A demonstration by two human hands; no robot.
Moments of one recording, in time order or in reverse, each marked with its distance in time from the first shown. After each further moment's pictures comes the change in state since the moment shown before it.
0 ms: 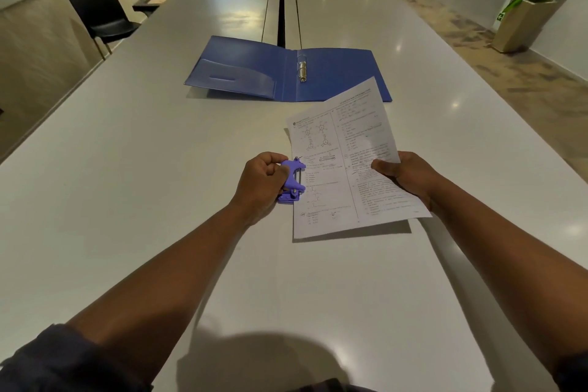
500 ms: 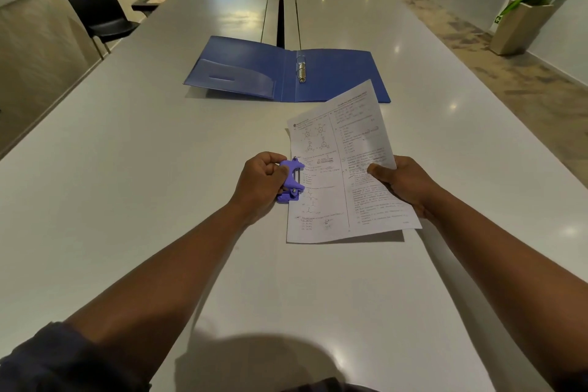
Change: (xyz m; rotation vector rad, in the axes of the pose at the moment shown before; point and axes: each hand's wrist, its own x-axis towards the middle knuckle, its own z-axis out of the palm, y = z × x) left_hand 0.001 0.000 -0.002 -0.020 -0.012 -0.006; right_hand -0.009 0.003 0.011 -0.016 0.016 -0.057
